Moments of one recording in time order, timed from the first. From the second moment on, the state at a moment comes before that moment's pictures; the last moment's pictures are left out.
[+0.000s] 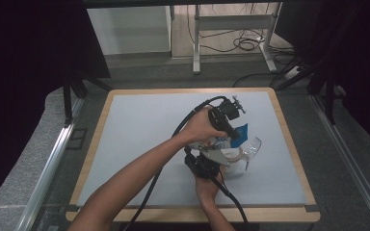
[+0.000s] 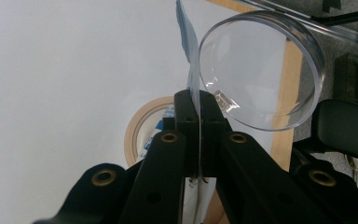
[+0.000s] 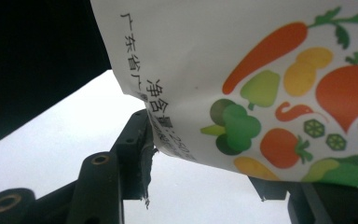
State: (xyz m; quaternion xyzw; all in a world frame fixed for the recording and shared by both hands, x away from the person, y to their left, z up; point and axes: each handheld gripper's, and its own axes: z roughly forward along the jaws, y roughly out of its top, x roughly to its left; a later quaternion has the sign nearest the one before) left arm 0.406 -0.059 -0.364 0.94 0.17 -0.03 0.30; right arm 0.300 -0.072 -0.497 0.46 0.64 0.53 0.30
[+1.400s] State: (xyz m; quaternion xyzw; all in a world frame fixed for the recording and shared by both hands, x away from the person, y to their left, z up) left arm 0.401 -0.054 -0.359 0.93 0.17 -0.04 0.31; right arm 0.293 -0.067 -0.499 0.45 0.65 0.54 0.29
